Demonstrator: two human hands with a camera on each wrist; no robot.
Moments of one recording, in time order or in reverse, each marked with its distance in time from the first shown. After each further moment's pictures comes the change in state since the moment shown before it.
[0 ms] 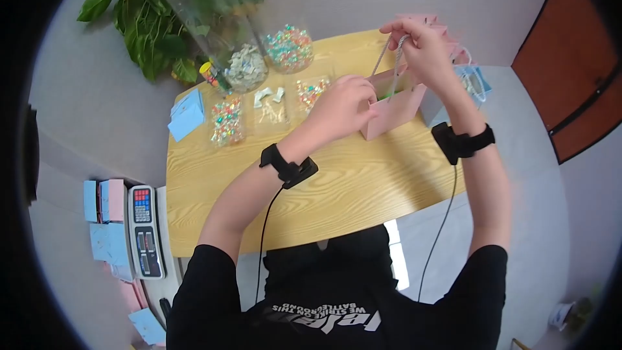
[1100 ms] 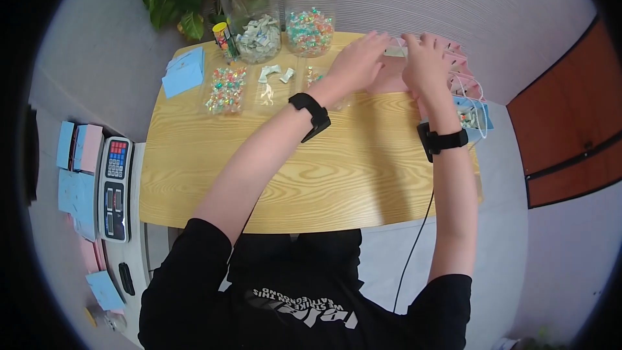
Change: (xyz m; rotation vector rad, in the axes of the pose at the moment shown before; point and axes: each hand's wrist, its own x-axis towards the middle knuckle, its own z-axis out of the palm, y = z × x) left_hand 0.051 -0.083 0.017 0.342 0.375 0.010; right_hand 0.029 0.036 0.040 -0.989 -0.051 -0.136
